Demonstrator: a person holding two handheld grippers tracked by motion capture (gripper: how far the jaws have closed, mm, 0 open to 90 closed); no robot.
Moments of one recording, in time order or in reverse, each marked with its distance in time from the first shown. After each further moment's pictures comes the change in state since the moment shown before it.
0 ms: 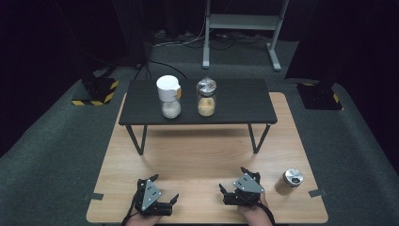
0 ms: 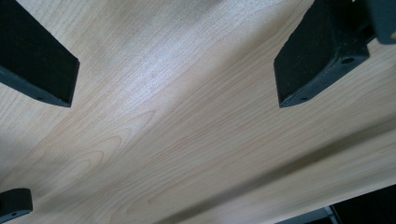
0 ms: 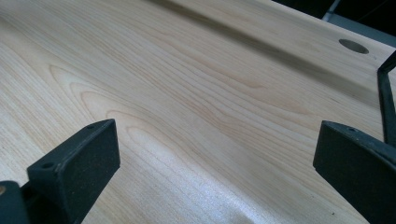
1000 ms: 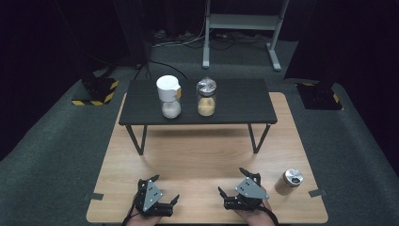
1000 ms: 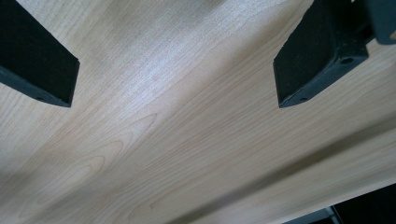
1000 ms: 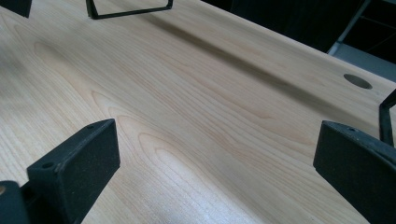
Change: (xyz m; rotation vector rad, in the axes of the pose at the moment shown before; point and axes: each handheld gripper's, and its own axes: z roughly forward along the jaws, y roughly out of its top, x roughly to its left) left arm -0.002 0.000 0.001 0.014 -0.001 0.021; right arm 0.005 0.012 -0.023 -0.093 0.057 -0.041
